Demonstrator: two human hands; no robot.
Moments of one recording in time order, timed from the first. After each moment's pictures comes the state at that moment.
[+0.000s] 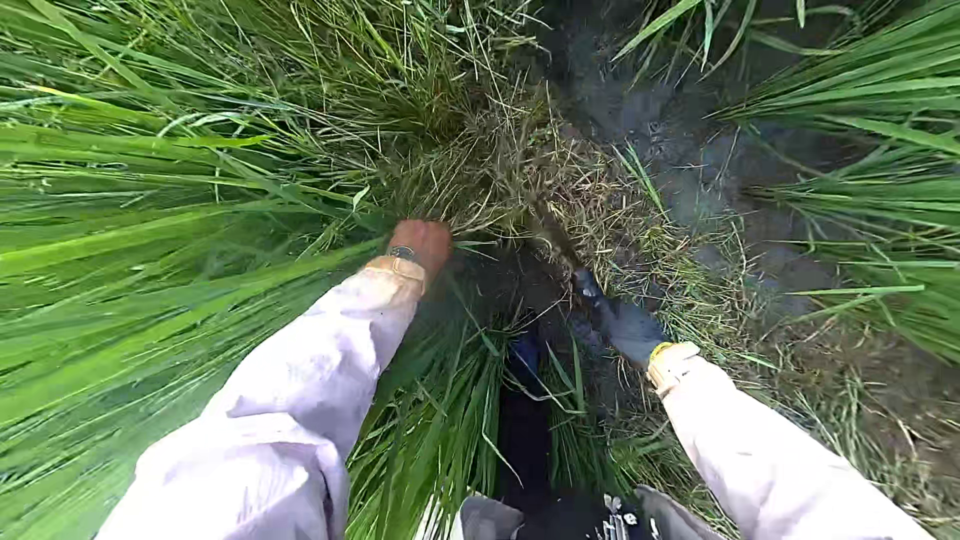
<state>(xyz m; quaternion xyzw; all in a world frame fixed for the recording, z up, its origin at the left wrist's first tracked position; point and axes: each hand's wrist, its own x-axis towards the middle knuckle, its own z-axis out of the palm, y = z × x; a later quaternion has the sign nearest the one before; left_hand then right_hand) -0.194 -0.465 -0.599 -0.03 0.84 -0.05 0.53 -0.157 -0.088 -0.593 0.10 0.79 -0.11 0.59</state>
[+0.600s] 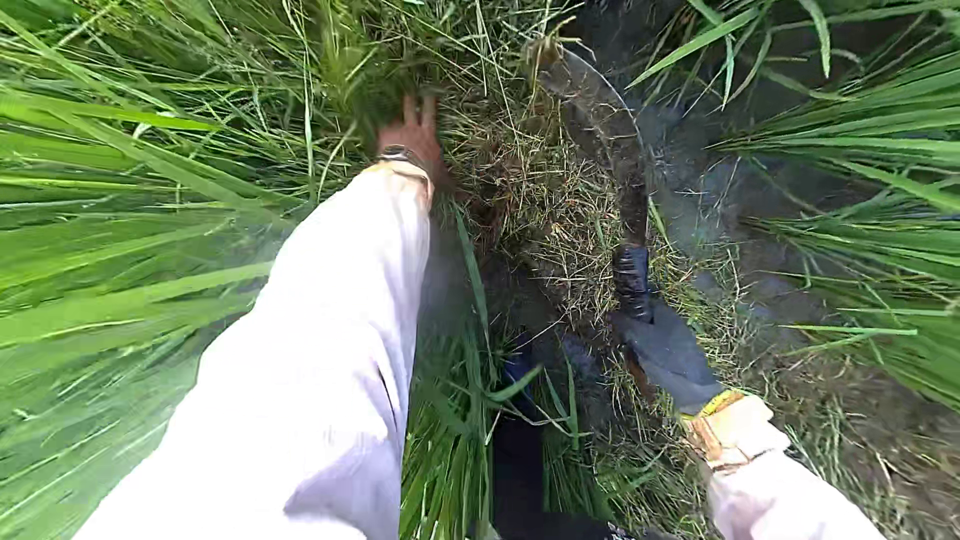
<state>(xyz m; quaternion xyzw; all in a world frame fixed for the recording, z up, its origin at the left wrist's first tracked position) -0.322 -0.516 -0.695 -0.12 0.93 0.02 0.34 -0.217 -0.113 -0.546 0.20 0.82 -0.26 0.47</state>
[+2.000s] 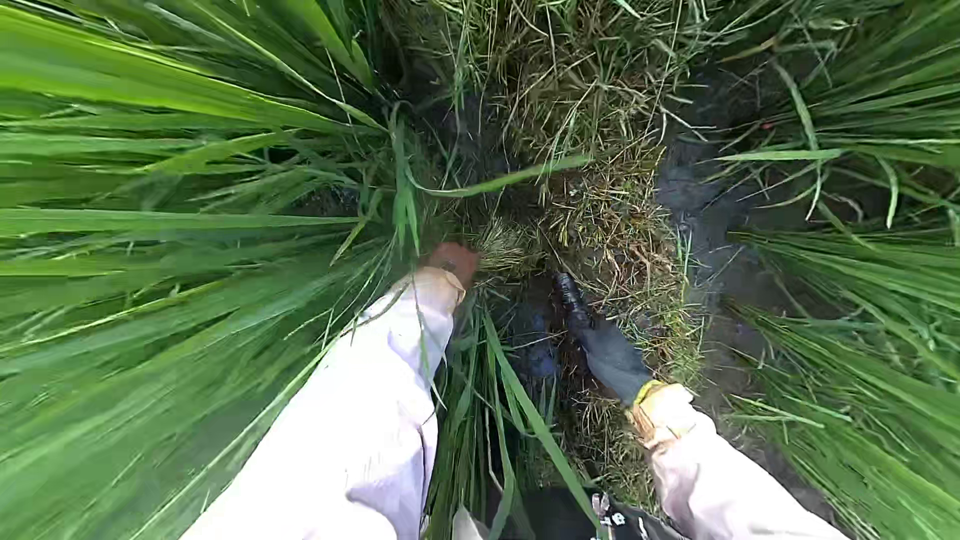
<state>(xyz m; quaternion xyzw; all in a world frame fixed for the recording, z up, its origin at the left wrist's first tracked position) -0.101 -0.477 -0.737 -0.17 0.81 0.13 0.54 -0.204 -0.223 -0.590 0.03 0.79 -0.08 0.60</state>
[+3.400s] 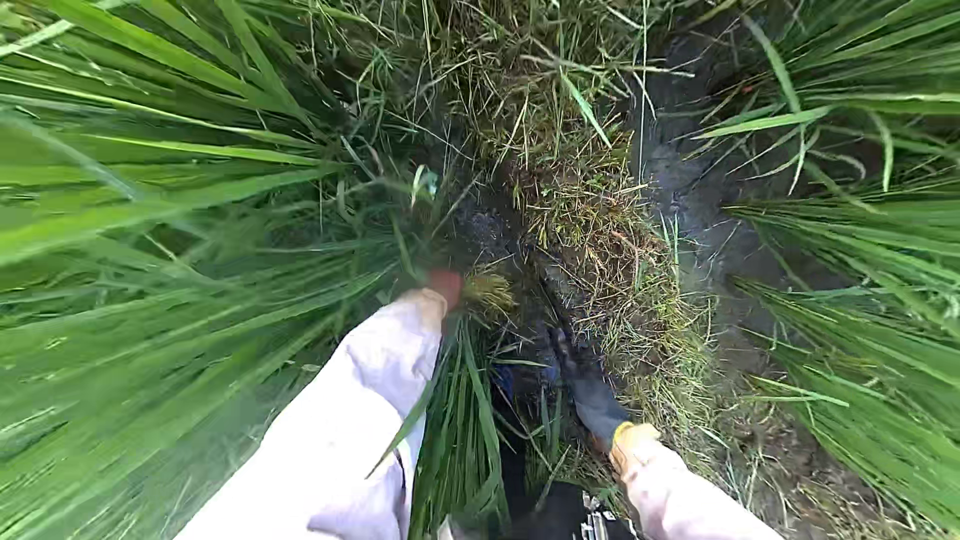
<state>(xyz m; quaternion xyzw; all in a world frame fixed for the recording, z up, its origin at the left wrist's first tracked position) -0.104 -0.473 -0.740 -0.15 0.75 0.16 0.62 -0.115 -0.141 -0.621 0.17 0.74 -0.06 0.65</state>
